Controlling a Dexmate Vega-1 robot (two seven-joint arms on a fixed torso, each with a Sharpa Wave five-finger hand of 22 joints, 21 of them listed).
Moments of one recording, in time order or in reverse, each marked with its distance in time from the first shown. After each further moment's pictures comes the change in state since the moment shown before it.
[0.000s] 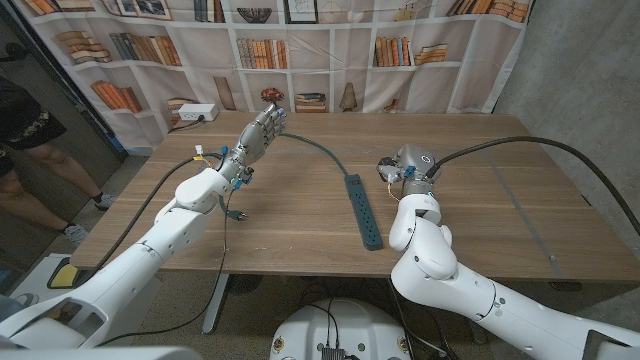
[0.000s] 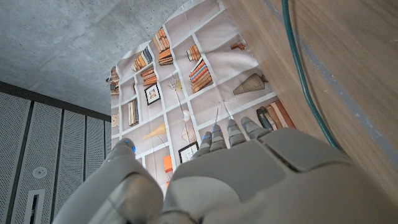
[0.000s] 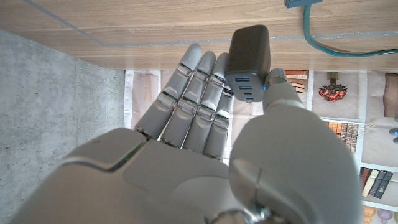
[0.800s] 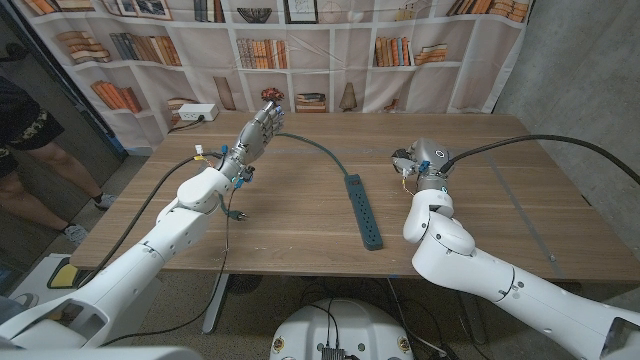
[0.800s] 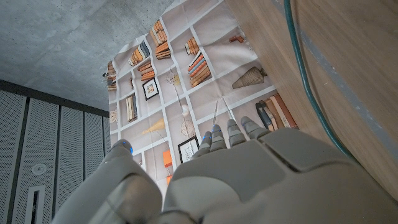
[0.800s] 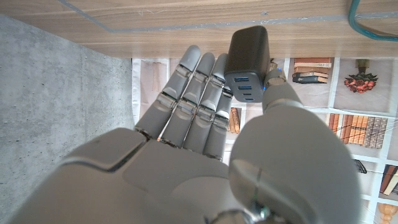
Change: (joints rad) left arm 0.007 -0.009 -0.005 -0.014 0.014 0.003 0.045; left_hand -0.016 -0.016 -0.003 0.003 0.000 -0.004 0.004 0.000 0.000 0.000 0.000 0.000 0.000 0.000 0.000 0.000 0.000 0.004 -0.004 0.000 0.000; right arm 0.033 -0.116 0.075 0.007 0.431 0.066 -0.375; right_hand 0.000 0.000 0.000 0.000 -0.001 -0.009 0.002 0.008 0.000 -0.020 -0.005 0.012 -0.006 -0.022 0.010 0.000 0.003 -0.011 0.004 -0.018 0.003
